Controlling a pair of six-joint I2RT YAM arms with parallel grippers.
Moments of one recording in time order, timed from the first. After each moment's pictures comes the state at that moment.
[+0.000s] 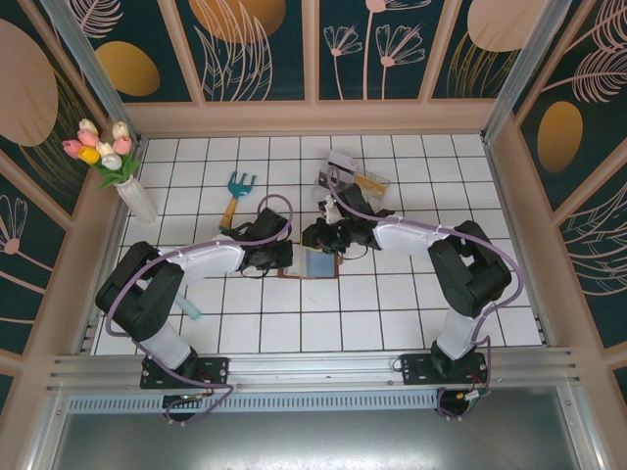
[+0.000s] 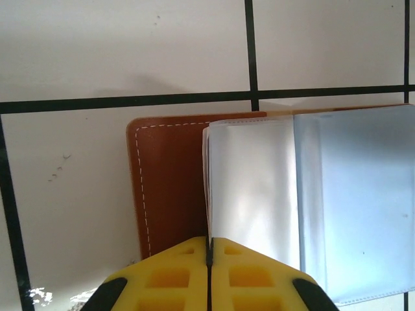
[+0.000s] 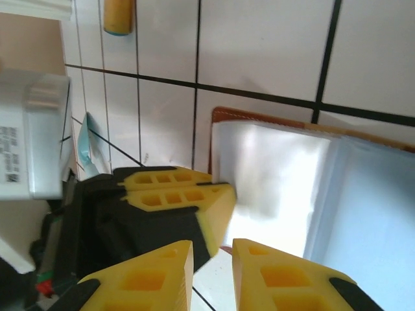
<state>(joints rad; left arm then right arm) -0.65 1.64 0.86 -0.27 0.09 -0.67 0.65 1.77 1.03 -0.13 -0.60 0.79</state>
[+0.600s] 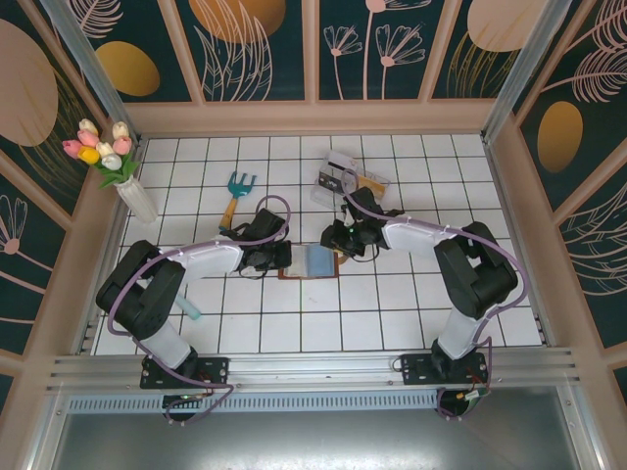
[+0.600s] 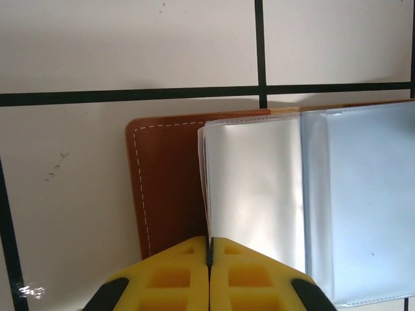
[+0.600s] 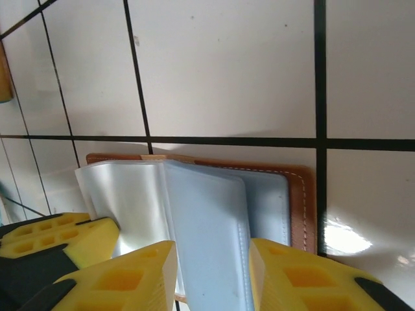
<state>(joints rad) -0.63 1.65 0.84 -0.24 0.12 -0.67 0.58 1.74 1.00 -0.27 -0.38 0.80</state>
